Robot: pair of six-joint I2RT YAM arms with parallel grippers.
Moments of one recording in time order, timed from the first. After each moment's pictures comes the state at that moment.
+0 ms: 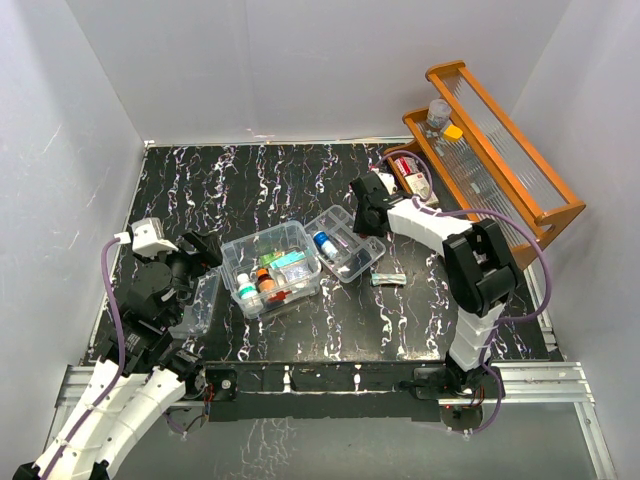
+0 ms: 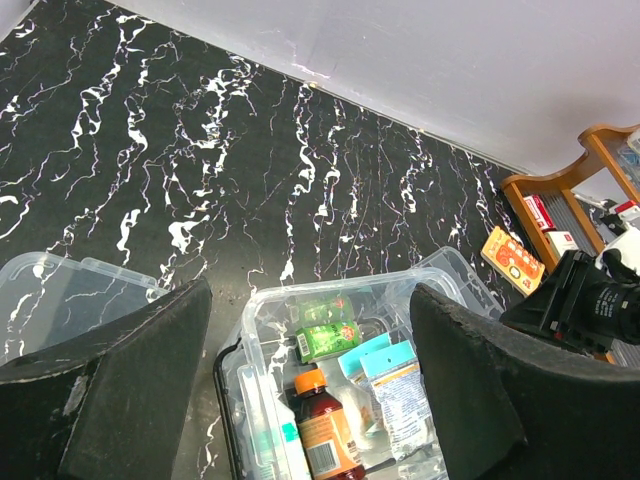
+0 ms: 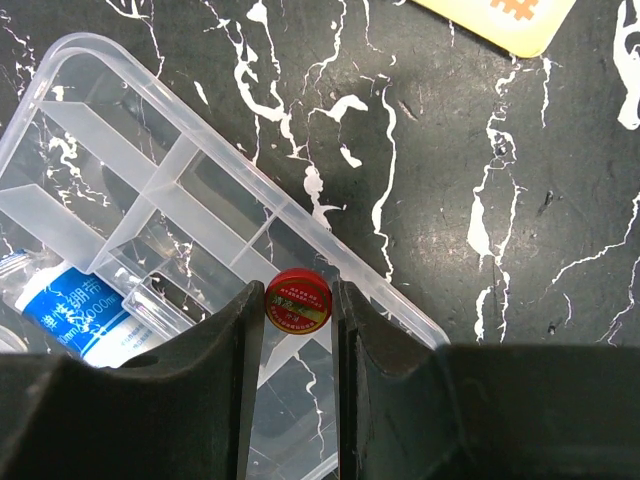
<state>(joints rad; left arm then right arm) -0.49 0.42 0.65 -0.37 -0.51 -0.46 0.49 1.84 1.29 -0.45 0.24 0.60</state>
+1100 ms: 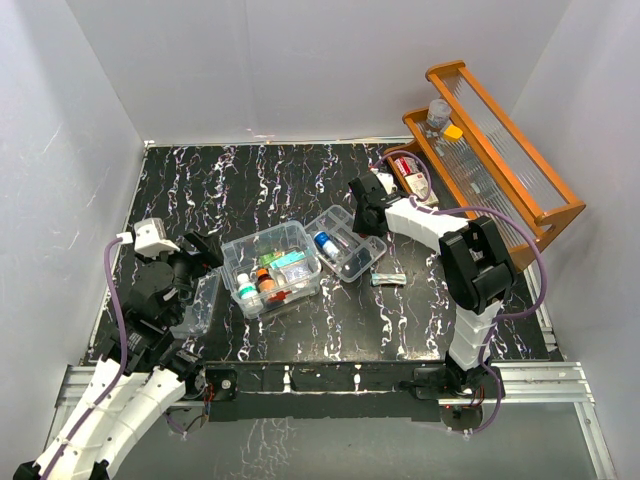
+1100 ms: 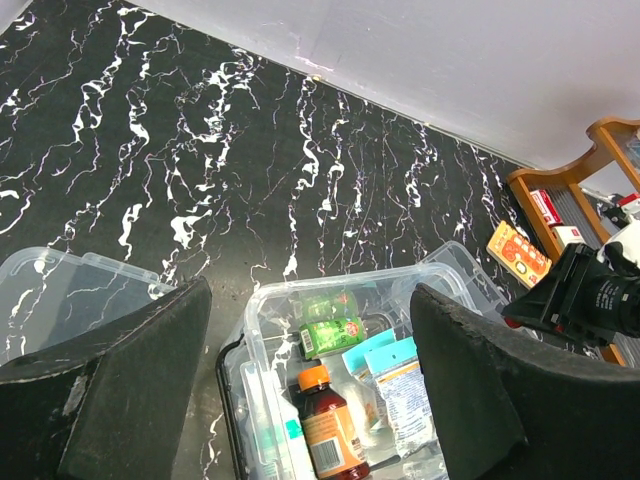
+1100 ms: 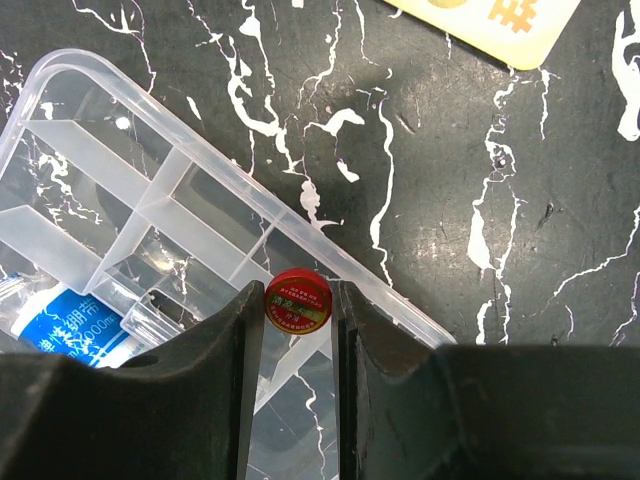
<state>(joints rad) -0.49 0.43 0.64 -0.37 -0.51 -0.46 0.49 1.87 1.30 -0.45 0.26 0.61</state>
